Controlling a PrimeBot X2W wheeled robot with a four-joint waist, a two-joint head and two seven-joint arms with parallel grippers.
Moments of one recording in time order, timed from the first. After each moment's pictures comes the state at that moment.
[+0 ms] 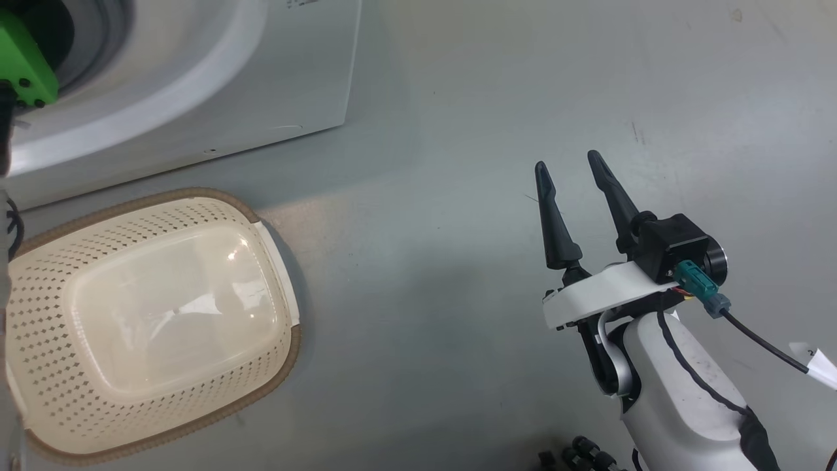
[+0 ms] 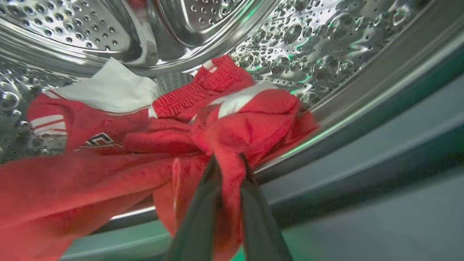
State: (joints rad) left arm -1.11 0.29 -0.16 0.87 -0.37 -0.08 0.11; right arm -0.36 -0.05 0.39 0.24 0.36 -0.12 -0.26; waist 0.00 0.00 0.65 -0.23
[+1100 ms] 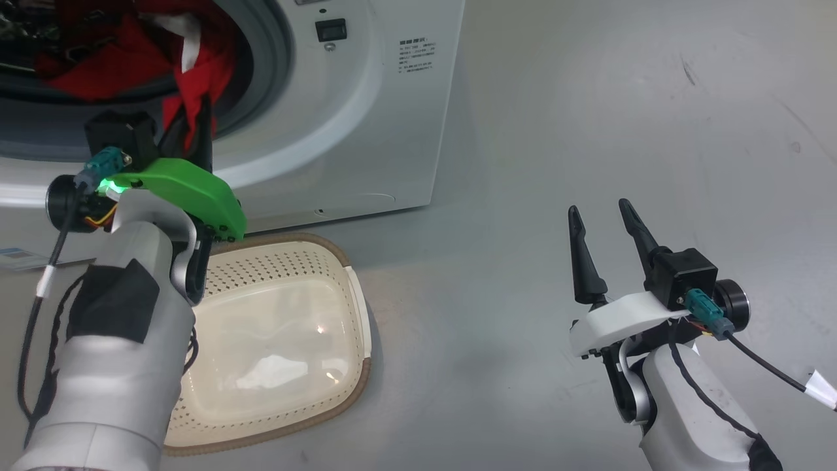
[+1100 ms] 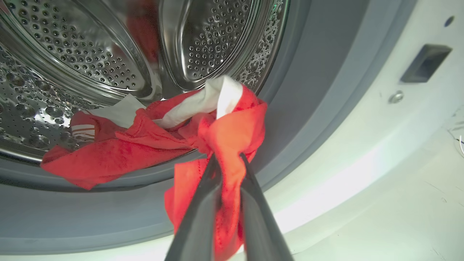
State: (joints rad) left arm -0.84 0.07 -0.26 0.90 -0.40 -0.12 -0.23; right arm -0.29 -0.05 0.31 0.35 0.30 -0.12 -0.26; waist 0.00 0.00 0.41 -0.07
